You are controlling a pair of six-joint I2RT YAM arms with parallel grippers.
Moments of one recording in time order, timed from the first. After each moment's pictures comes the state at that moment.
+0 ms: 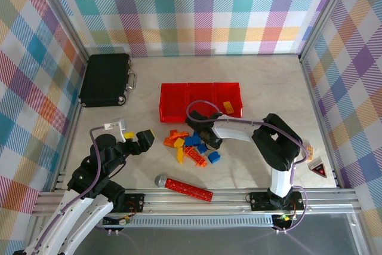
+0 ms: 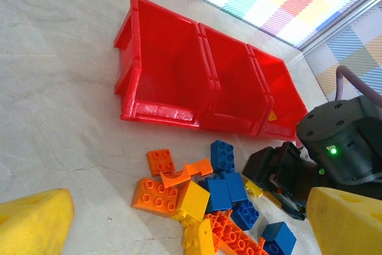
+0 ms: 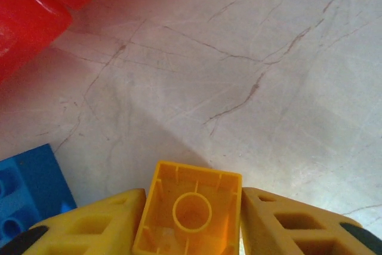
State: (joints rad) left arm -0.48 0.36 0.50 -0.54 -0.01 -0.63; right arm 0.90 1.85 1.15 -0.71 0.34 1.49
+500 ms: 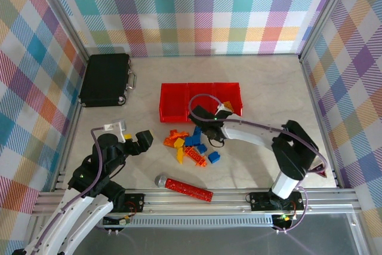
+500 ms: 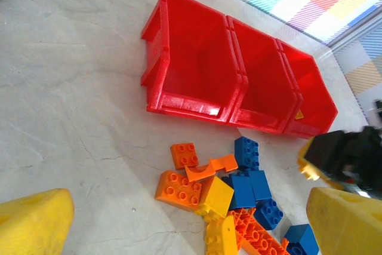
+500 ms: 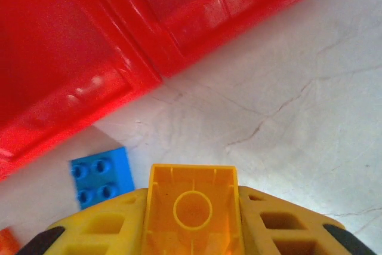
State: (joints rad) left arm -0.48 0.38 0.50 -0.59 -0.07 -0.63; right arm 0.90 1.66 1.14 -0.72 0.45 1.32
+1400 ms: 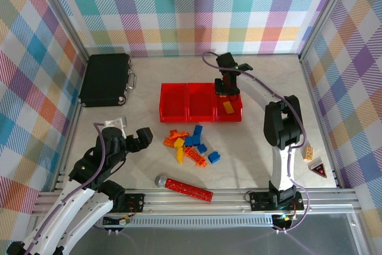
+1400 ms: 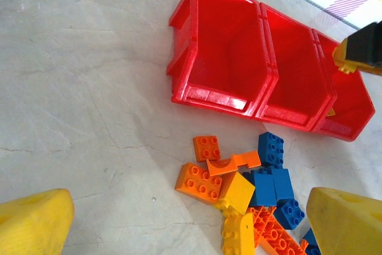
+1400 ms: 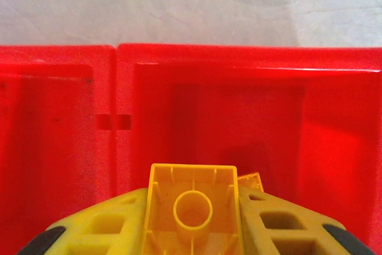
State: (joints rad) left arm -0.48 0.51 0.59 -0.66 -0.12 -0.66; right arm 0.41 2.04 1.73 -0.84 0.06 0.35
